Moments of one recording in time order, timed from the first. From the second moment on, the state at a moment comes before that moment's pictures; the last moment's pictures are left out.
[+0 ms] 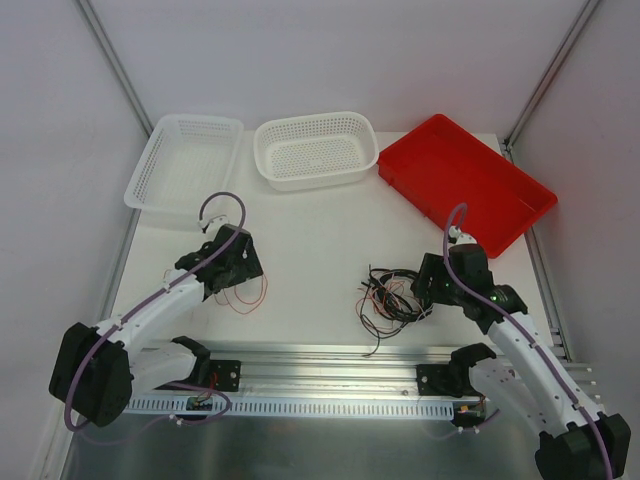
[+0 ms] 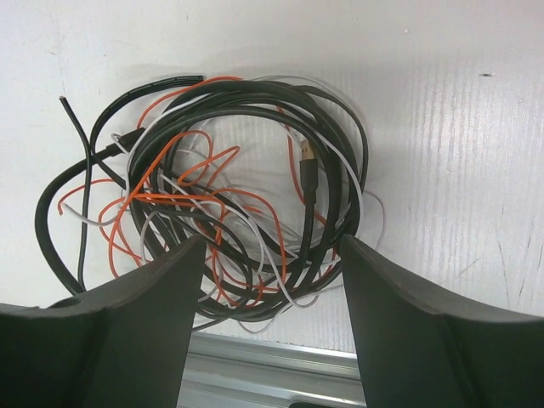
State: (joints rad) left arm -0.46 1.09 0.62 -0.55 -0.34 -0.72; right arm 0.34 0.73 0.54 -0.67 0.02 0.46
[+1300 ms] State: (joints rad) left arm -0.55 1.46 0.74 -0.51 -0.33 -0.80; right arm 0.35 0.73 0.49 -0.63 -0.04 0.45
